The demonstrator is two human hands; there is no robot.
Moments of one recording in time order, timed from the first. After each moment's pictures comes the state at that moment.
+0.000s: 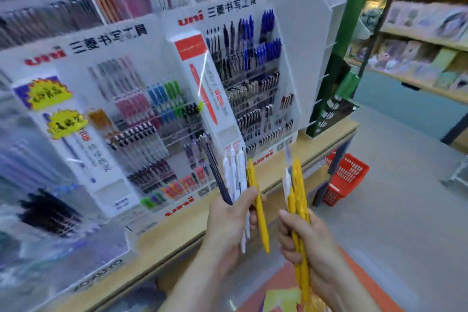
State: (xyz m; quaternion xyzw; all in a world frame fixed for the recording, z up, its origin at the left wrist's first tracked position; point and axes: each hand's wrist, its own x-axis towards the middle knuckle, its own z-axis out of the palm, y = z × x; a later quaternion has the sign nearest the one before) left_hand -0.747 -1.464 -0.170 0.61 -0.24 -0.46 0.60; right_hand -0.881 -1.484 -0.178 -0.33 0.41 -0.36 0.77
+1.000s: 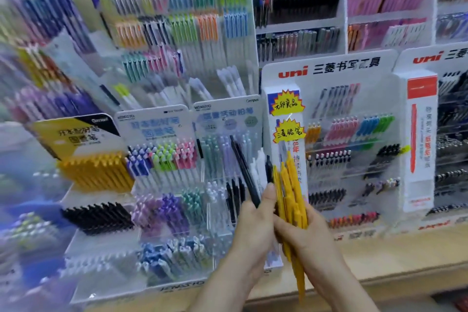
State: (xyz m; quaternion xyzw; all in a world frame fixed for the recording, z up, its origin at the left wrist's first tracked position) left_hand -0.469 -1.307 -0.127 0.65 -0.09 -0.36 0.67; right_hand -0.553 -1.363 -0.125 -0.58 0.28 -0.23 0.73
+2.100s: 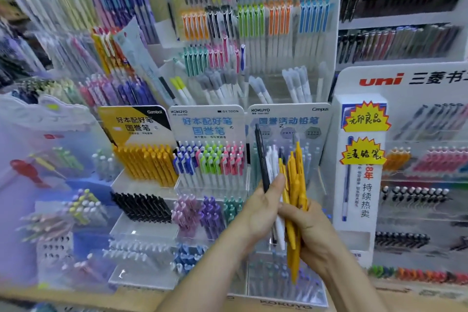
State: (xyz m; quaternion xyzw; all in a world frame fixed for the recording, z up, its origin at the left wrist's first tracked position) left_hand -0.362 -1.291 -0.119 0.73 -0.20 -0.31 0.58; right_hand -0.436 -1.370 -0.130 -0.46 0.17 -0.12 0.86
